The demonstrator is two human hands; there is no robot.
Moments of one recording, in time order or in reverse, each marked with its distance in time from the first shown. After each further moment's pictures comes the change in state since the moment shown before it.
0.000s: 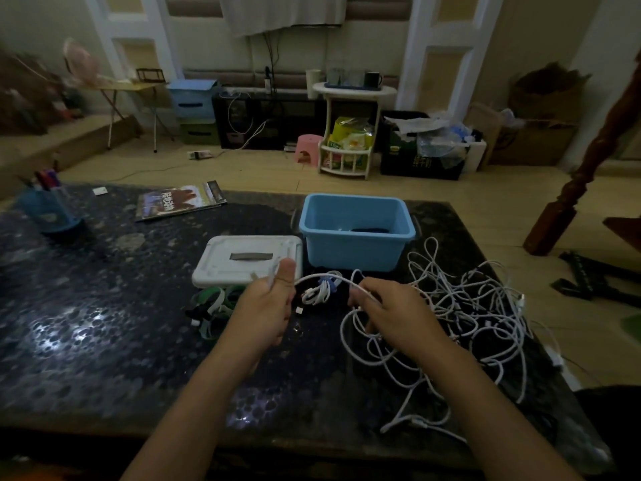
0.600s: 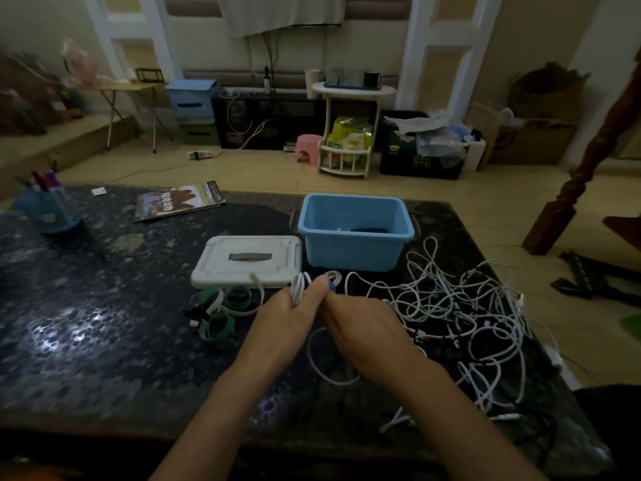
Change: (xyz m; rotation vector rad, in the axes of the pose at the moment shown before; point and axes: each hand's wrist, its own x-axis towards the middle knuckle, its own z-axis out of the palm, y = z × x) left_hand -0.006 -0.008 0.020 0.249 0.065 0.068; right_hand -0.016 -0.045 0.014 -0.382 -0.112 -0.331
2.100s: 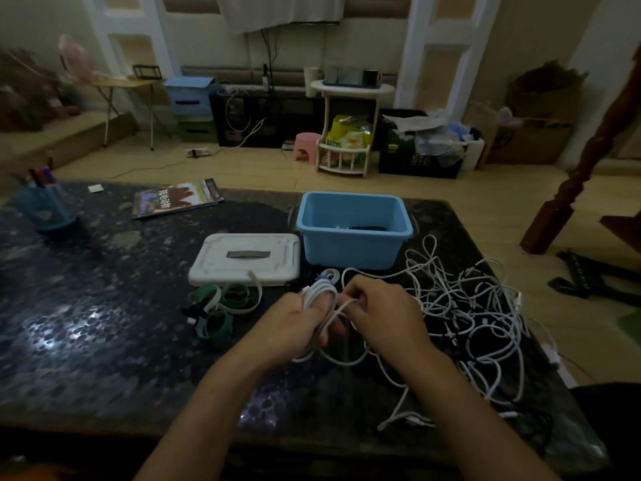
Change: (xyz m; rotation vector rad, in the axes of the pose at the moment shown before) left_hand -0.001 0.010 -0.003 0.079 -0.293 -0.025; right_hand 0.001 0.034 0.011 0.207 0.205 0.340
